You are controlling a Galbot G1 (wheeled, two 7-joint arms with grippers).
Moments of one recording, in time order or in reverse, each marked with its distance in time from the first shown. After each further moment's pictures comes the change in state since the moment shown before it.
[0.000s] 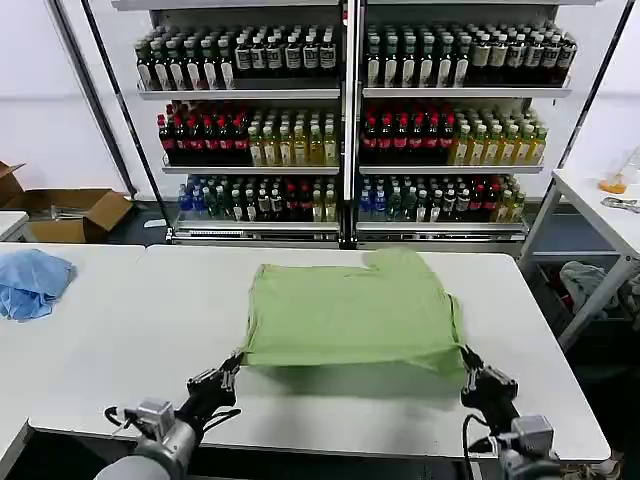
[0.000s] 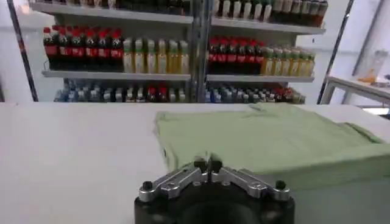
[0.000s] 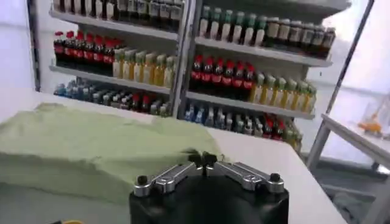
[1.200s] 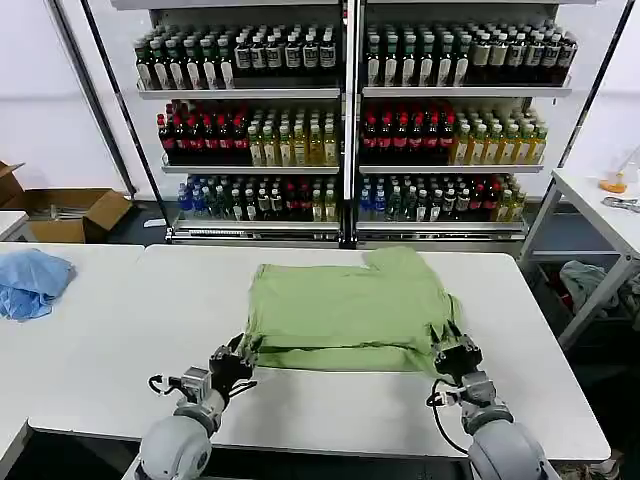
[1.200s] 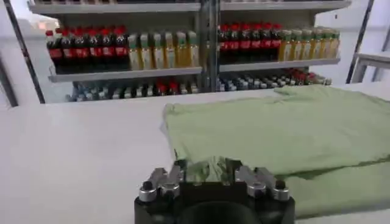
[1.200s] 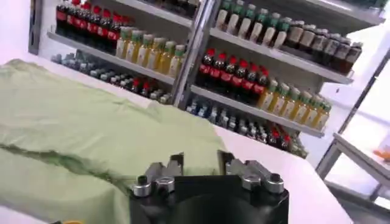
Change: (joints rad) left arm -0.205 -0.067 0.116 0.260 0.118 -0.038 -0.020; right arm 0.165 0.035 -0.121 -0.206 -0.081 -0.008 0.009
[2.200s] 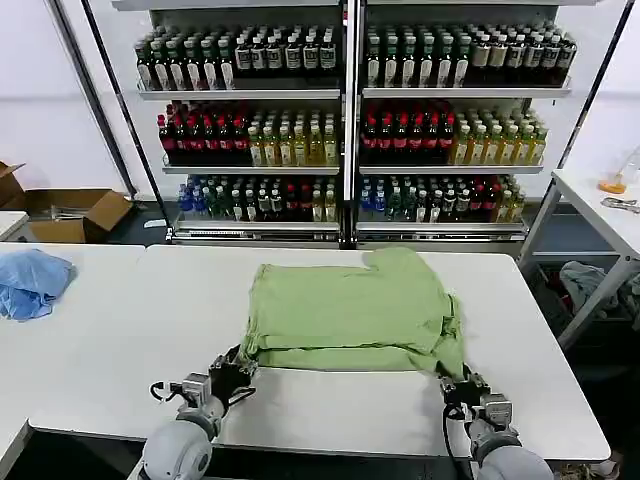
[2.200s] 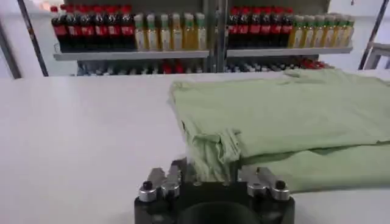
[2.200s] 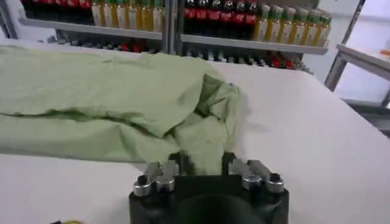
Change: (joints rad) left arm -0.005 -0.012 0.002 0.058 -0.036 -0.001 0.004; right arm -0.067 0.022 0.039 -0.044 0.217 -0.085 0.002
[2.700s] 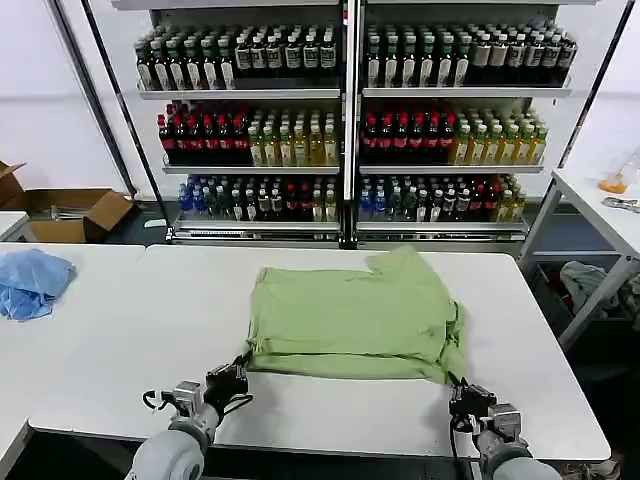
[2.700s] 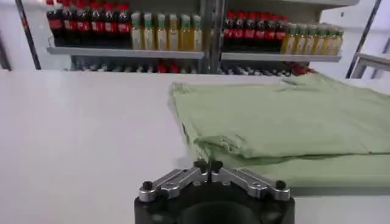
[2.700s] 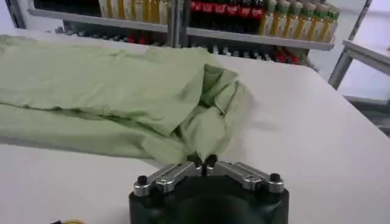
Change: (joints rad) left arm 0.070 0.020 -0.031 -0.060 -0.047 -0.012 0.022; right arm -0.092 -0.046 0.039 0.080 0.010 0.002 -0.017
